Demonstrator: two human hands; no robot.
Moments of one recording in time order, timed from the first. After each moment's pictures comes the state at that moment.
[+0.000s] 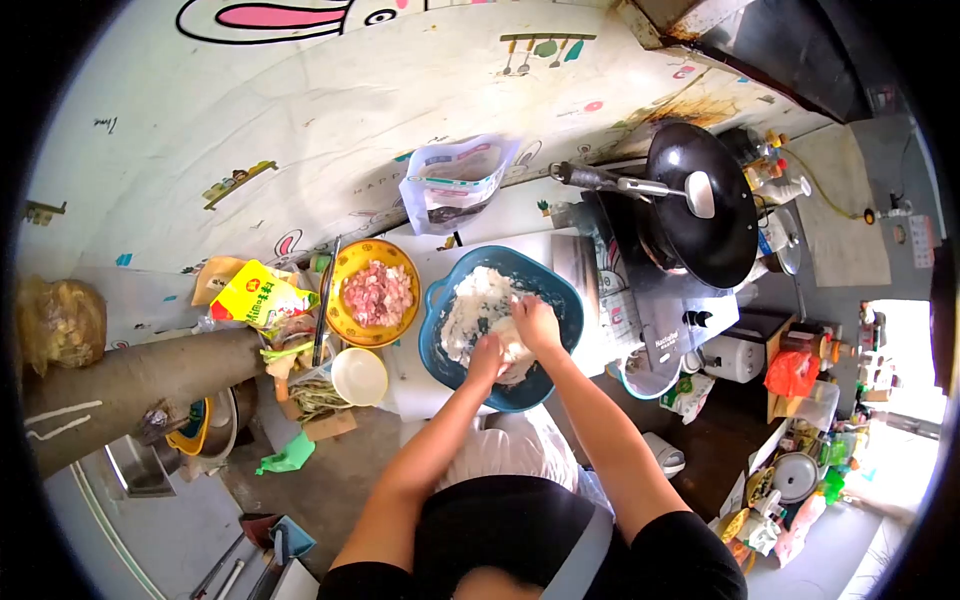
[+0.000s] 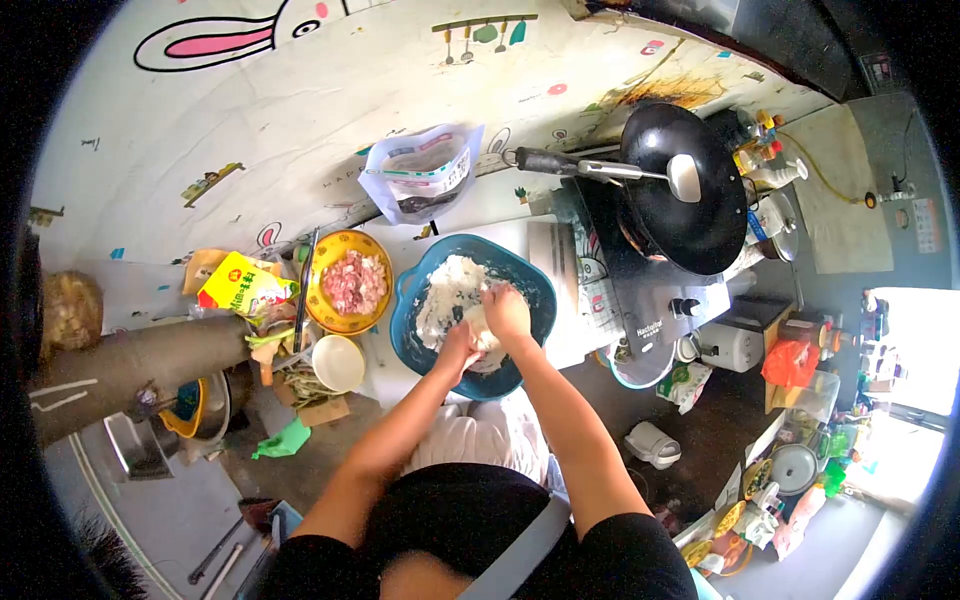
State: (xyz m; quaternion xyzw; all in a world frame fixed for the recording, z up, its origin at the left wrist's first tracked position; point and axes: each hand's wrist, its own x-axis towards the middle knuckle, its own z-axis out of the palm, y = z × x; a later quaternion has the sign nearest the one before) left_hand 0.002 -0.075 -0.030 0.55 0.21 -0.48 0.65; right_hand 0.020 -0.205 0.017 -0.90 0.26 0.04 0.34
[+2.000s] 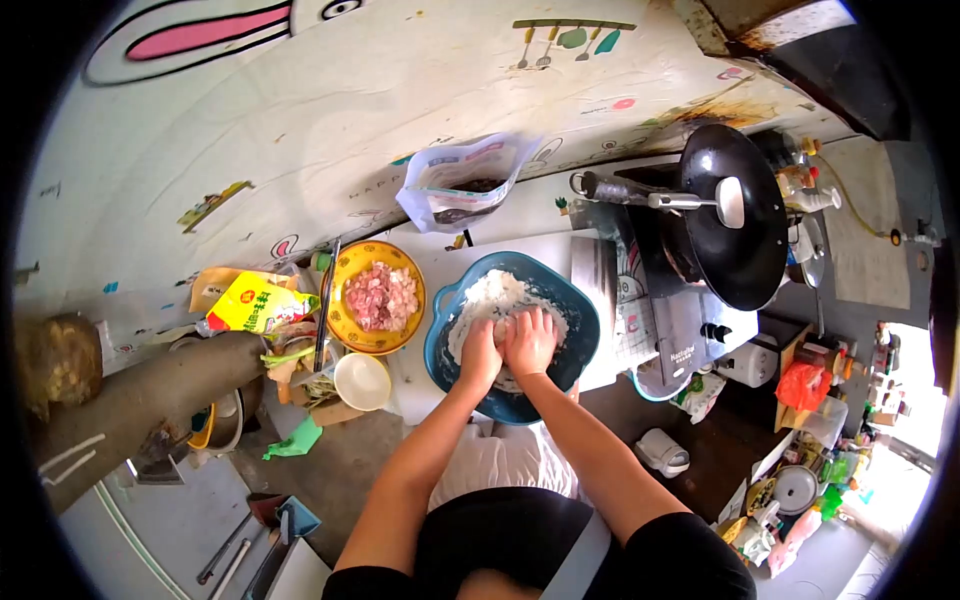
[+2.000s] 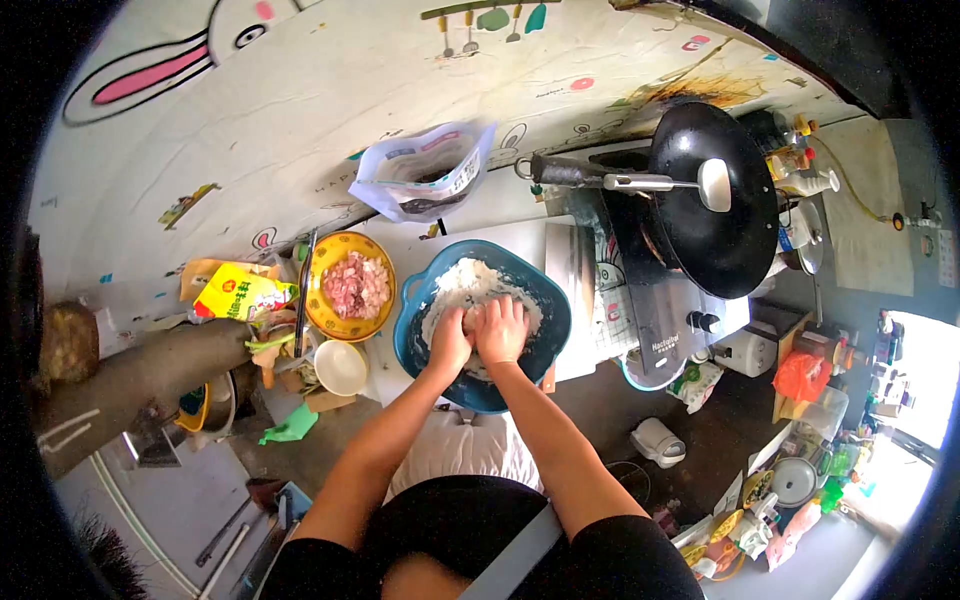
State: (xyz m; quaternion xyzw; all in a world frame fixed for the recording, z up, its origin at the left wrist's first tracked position) left_hand 0.039 -0.071 -0.029 0.89 -0.14 -0.15 0.41; right_hand 0.011 -0.169 -0.010 -0.95 0.22 -0.09 0.18
